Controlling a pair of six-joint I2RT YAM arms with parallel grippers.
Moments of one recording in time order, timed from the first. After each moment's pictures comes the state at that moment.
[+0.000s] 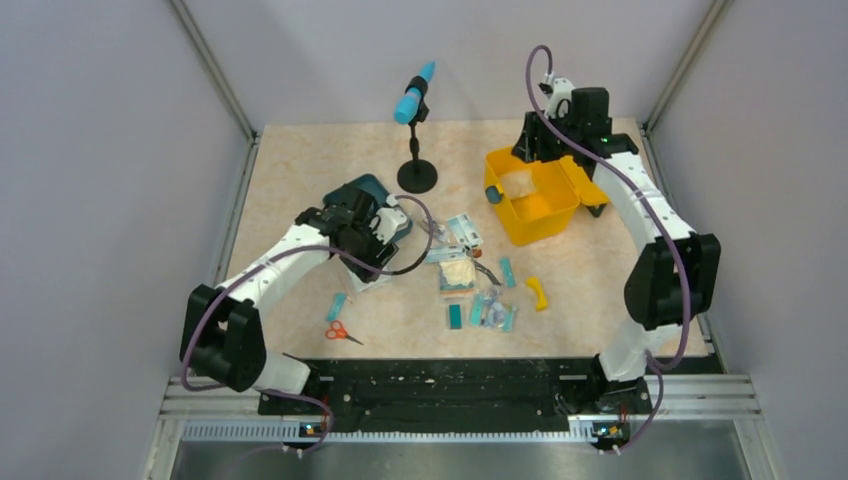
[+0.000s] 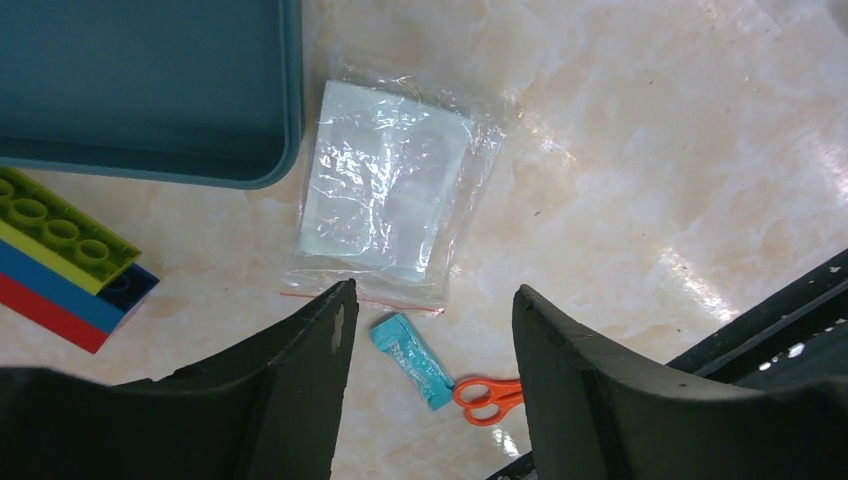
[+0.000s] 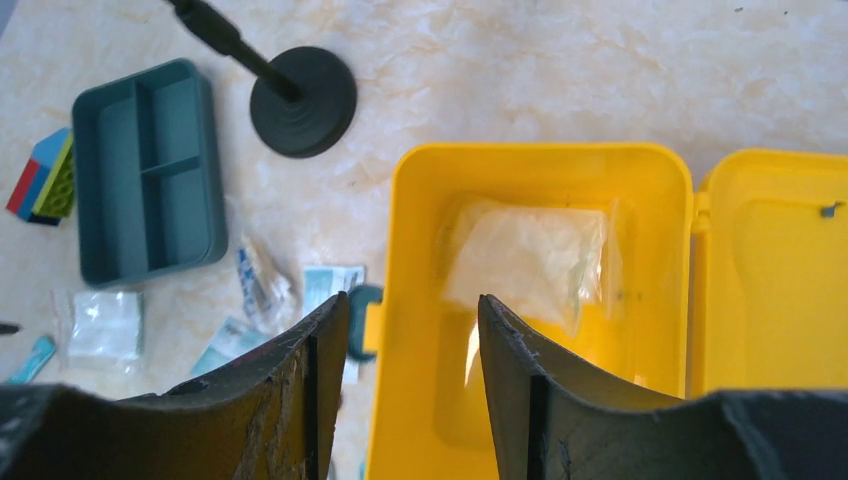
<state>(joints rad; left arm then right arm) -0.41 1.40 1.05 -0.79 0.14 0.37 0.18 1.77 1.62 -0.43 -0.36 0.05</state>
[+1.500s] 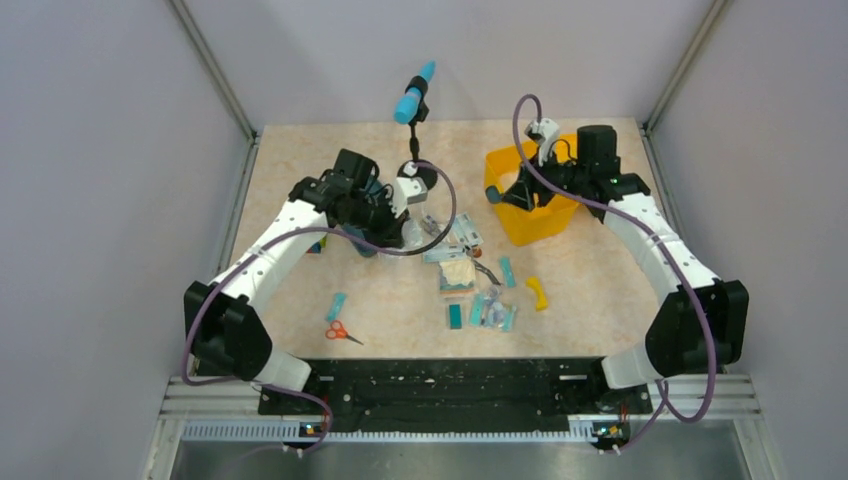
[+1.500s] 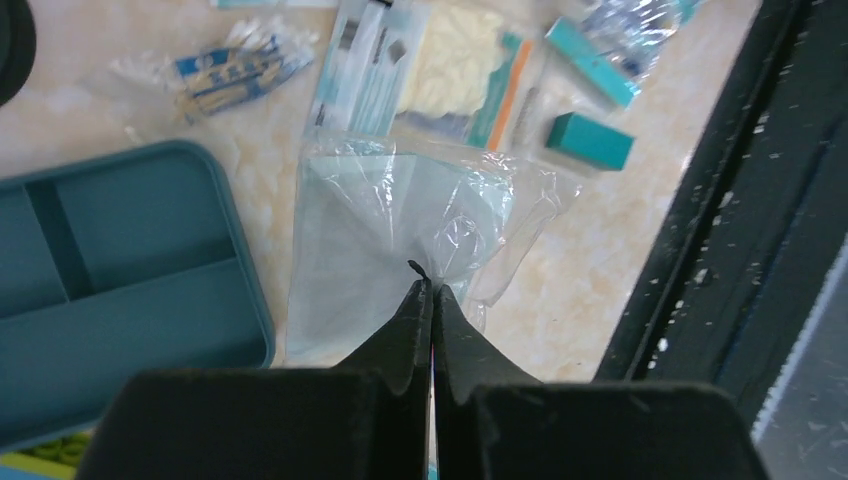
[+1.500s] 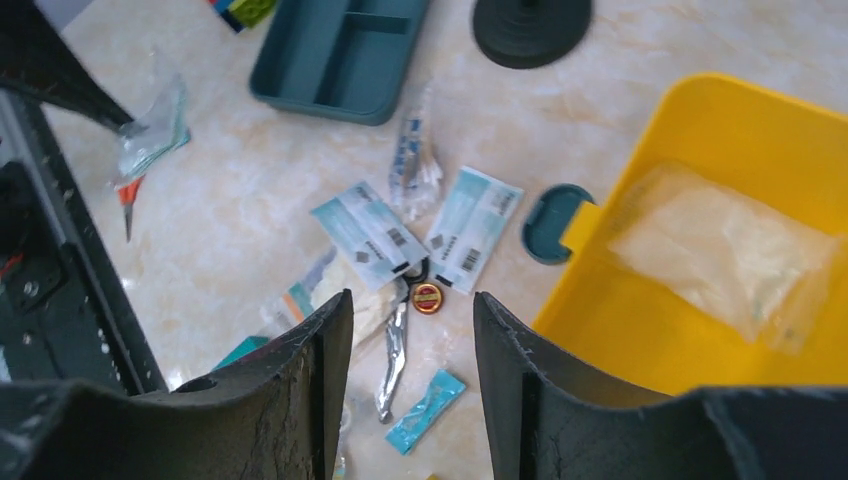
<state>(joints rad) -0.42 1.47 1.30 -0.86 0.53 0.55 0.18 1.45 1.25 -0.41 -0.72 -0.16</state>
